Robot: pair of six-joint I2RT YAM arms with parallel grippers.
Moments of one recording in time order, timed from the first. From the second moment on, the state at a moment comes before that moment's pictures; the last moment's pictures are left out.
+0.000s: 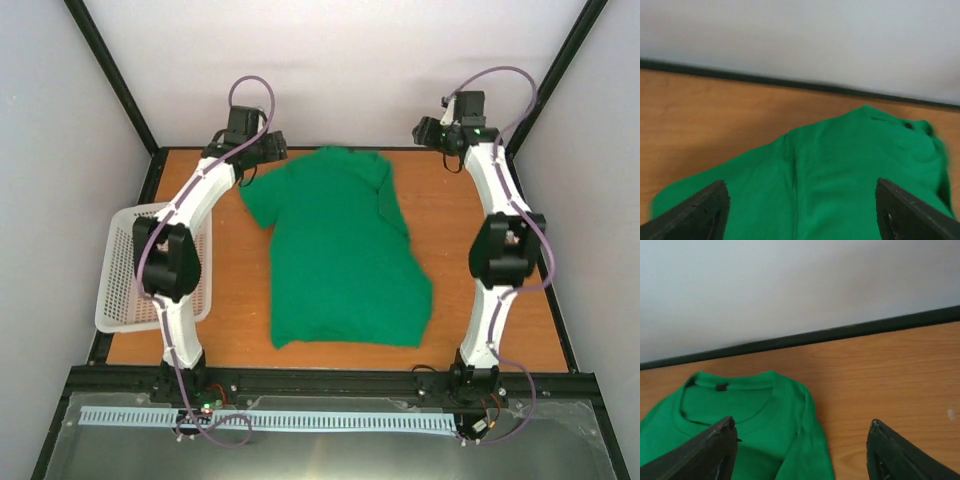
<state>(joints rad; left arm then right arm) -0.29 1.90 1.79 -0.43 0.01 -0.37 0.02 1.97 1.88 -0.49 -0.32 0.34</state>
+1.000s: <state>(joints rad) -0.71 1.81 1.16 -0.44 0.52 -0.35 0.06 1.61 1.02 -0.81 -0.45 0.23</state>
